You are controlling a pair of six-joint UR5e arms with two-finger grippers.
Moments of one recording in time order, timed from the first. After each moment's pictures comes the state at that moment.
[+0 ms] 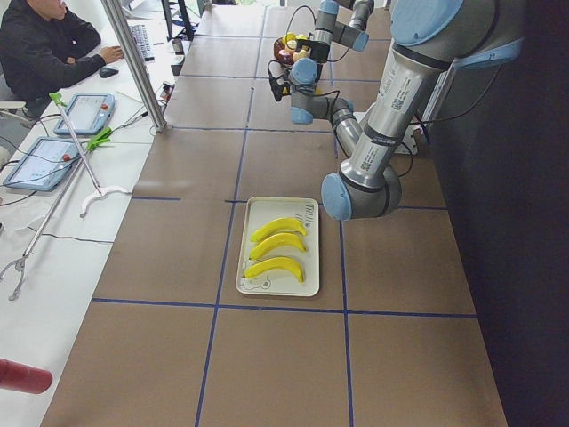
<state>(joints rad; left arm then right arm) -0.51 -2.15 -1.73 -2.41 -1.89 -1.92 0.35 -1.19 1.97 -0.84 1.73 1.42</state>
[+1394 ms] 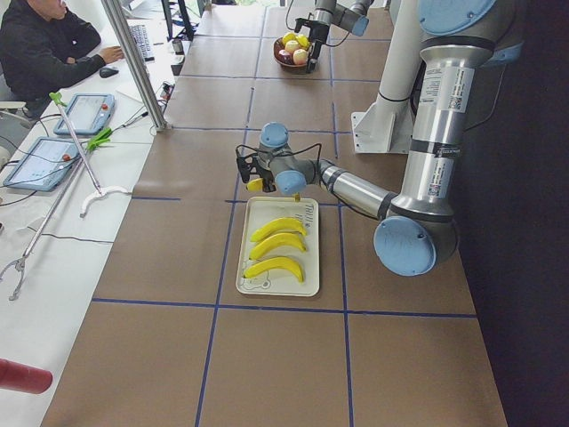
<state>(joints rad) -0.80 -1.69 -1.76 -2.17 -2.06 -1.48 0.42 -1.32 2.13 -0.88 1.75 1.42</state>
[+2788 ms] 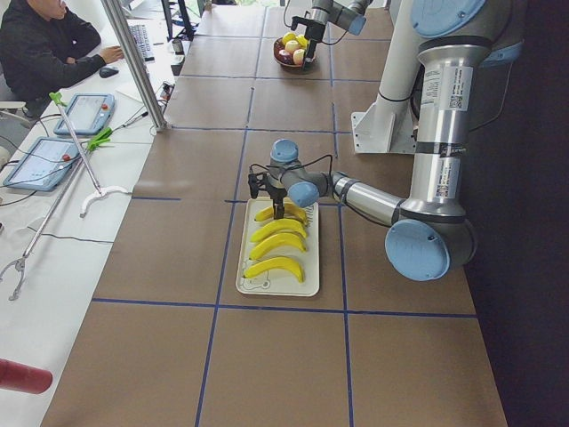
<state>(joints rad) -0.75 -1.61 -1.76 -2.12 -1.98 -1.27 0.46 -1.32 2.12 -0.91 1.76 1.42</state>
